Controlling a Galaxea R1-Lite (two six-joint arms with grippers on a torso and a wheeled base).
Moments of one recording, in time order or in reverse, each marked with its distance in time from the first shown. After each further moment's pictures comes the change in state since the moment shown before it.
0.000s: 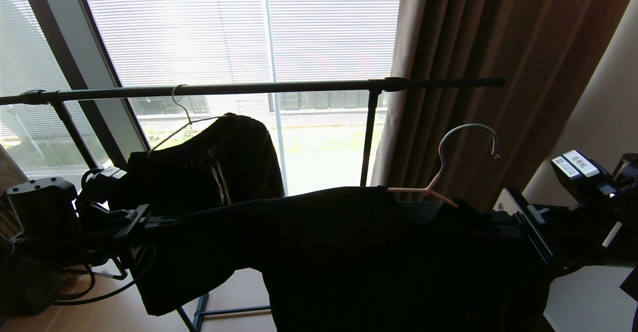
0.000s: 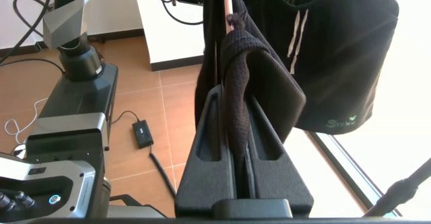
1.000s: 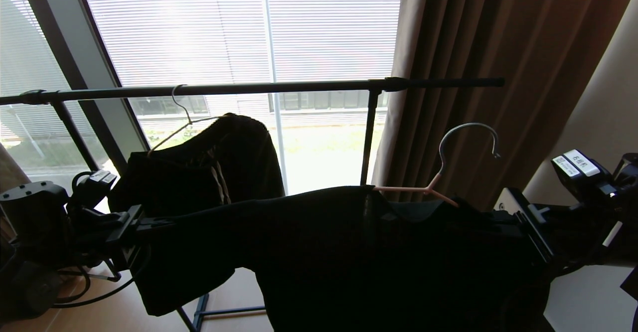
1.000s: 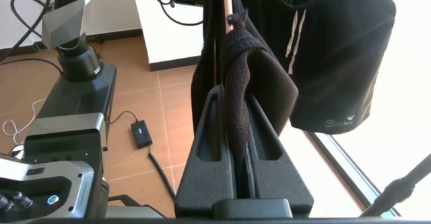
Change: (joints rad) left arm 0.043 0.051 0.011 -0.121 -0.040 0.000; right arm -0.002 0.000 -0.001 -0.001 0.000 0.000
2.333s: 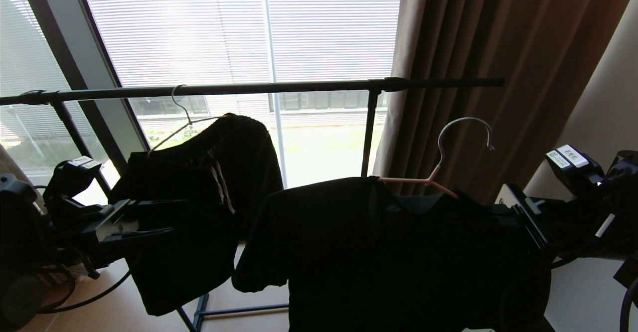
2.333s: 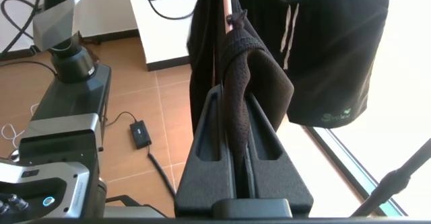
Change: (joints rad) left arm 0.001 -0.113 0.067 -0.177 -0.022 -0.307; right arm -0.046 0.039 -0.029 0.000 0.000 0.034
